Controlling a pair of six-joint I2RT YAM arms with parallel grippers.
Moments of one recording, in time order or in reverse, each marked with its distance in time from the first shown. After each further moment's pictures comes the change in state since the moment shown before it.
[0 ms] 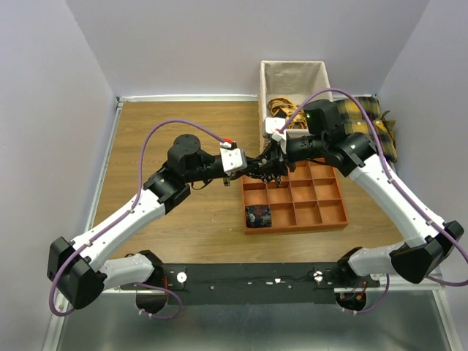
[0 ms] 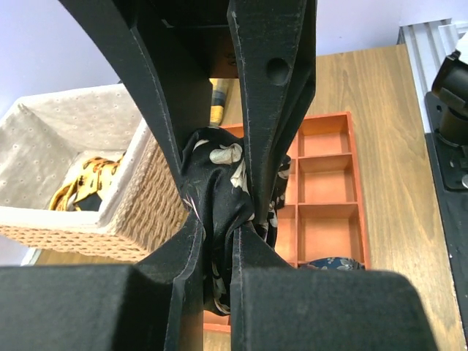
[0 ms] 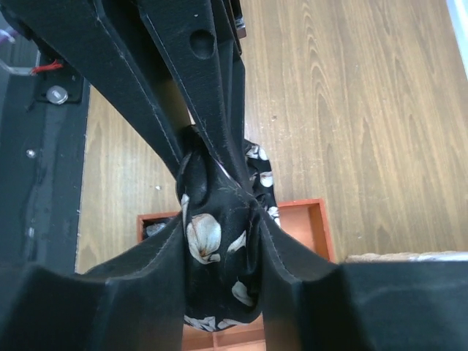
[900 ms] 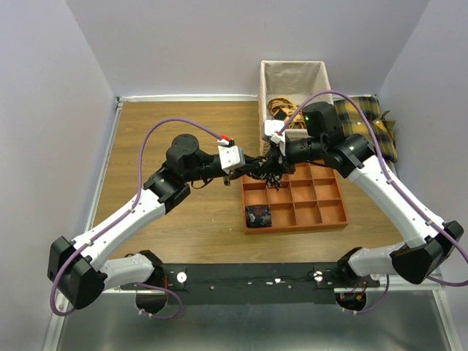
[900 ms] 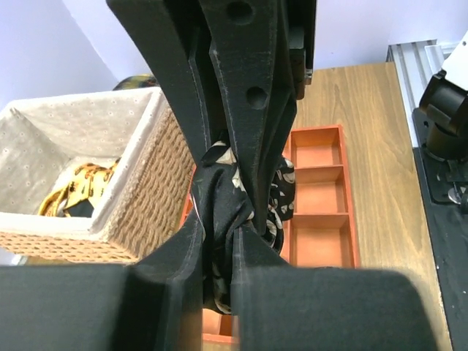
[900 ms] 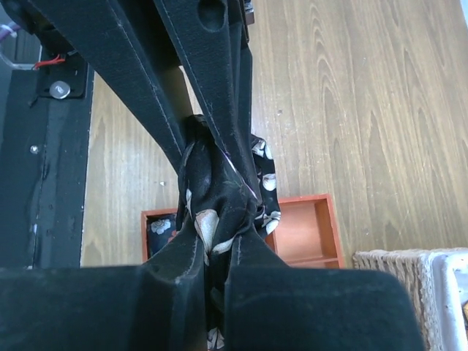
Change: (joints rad) left arm 0.008 0.002 -0.008 0.051 0.033 -0.062; right arm 0.005 -0.005 -0.021 -0.001 0.010 -0.002
